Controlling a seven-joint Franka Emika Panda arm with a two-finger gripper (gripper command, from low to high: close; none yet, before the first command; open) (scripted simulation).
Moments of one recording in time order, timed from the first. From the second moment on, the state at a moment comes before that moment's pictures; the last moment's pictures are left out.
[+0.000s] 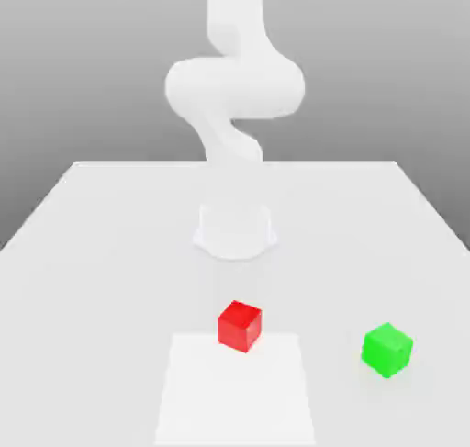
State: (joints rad) arm -0.01 -0.74 0.00 -2.37 0.02 2.35 0.84
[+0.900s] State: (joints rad) arm -0.01 0.16 0.02 -2.95 -0.04 3.11 1.35
